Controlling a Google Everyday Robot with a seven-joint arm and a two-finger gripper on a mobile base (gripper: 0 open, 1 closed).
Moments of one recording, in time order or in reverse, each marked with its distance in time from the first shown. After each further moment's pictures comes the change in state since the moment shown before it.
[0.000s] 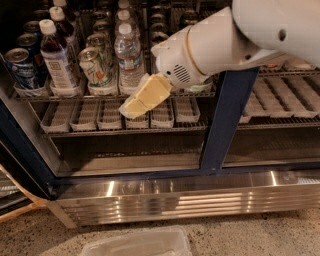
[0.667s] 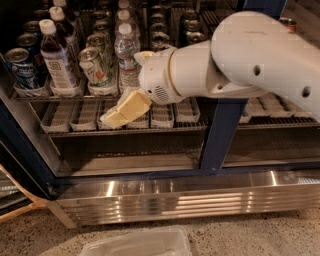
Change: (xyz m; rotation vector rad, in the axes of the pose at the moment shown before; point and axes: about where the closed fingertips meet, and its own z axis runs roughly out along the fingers) arm -0.011 0.015 0.042 0.017 -0.160 -0.044
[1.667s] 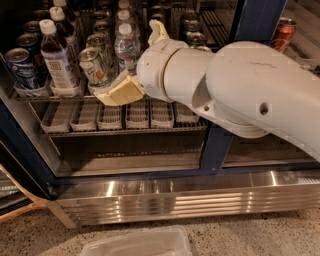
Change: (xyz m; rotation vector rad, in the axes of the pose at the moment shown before) arm -0.044 -0.035 -0.030 0.433 -0.139 -0.112
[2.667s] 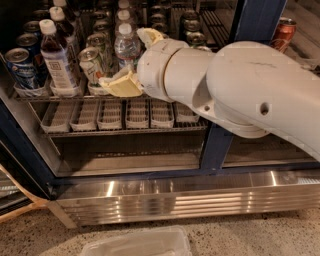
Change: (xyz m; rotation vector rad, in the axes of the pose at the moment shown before) arm 0.000 0.000 0.000 0.000 0.000 0.000
